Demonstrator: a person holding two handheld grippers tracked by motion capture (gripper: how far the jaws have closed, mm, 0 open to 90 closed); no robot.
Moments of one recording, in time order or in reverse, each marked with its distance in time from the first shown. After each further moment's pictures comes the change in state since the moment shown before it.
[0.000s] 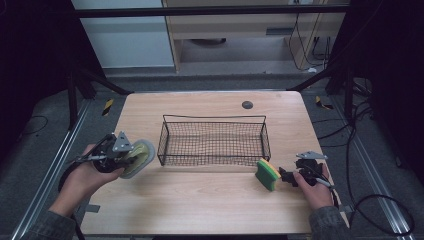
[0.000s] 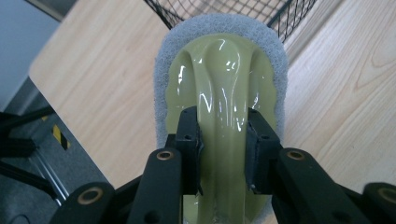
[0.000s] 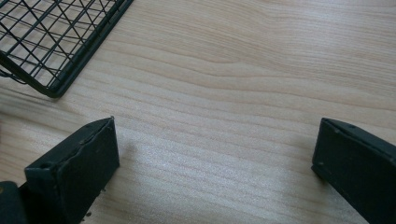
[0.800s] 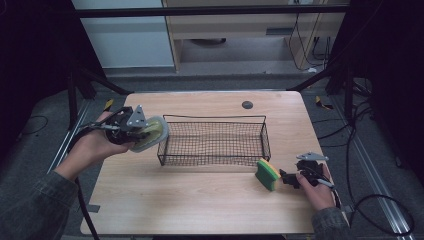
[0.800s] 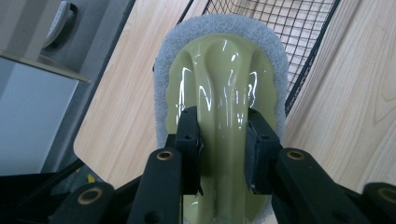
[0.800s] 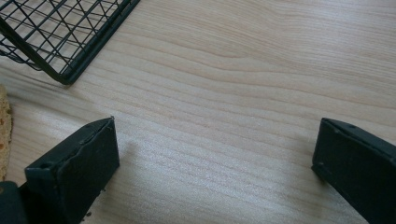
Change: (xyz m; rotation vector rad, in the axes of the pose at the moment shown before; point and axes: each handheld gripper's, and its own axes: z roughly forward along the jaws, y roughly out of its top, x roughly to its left) left arm 0.030 0.073 -0.008 -0.028 -0.011 0.254; right arm -0.001 -0.003 -0.004 0.000 0.037 -0.025
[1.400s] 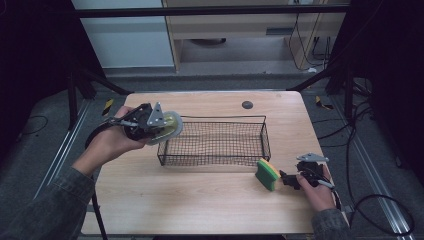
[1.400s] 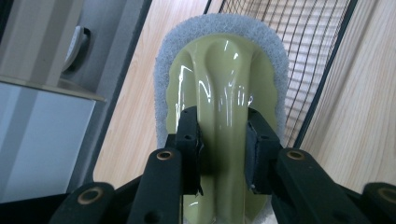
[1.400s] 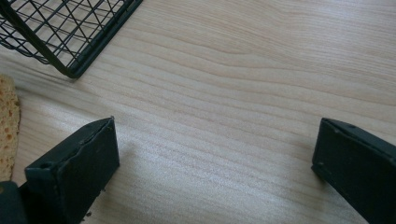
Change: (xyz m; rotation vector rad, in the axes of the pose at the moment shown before) left arm -0.011 0.042 0.013 -0.032 0.053 0.092; right arm 0.000 -0.002 -0.002 0.000 0.006 -0.013
